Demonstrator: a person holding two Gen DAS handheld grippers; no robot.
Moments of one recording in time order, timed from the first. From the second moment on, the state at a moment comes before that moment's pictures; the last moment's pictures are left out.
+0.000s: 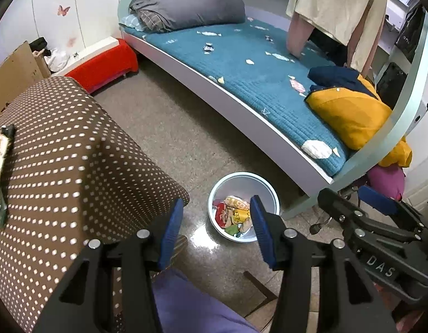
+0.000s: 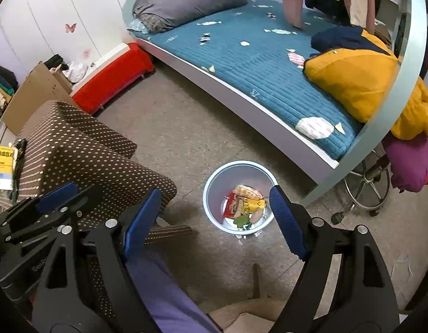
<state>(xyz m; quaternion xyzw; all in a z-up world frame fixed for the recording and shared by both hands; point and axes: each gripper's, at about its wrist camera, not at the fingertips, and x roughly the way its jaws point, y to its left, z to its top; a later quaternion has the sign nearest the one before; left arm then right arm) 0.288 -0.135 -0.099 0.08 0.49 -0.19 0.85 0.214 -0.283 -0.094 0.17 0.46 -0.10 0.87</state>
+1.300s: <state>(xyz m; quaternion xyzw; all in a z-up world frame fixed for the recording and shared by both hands) 0.245 0.134 -0.042 -0.06 0.42 0.07 0.90 0.252 -0.080 -0.031 0.07 0.43 0.10 0.89</state>
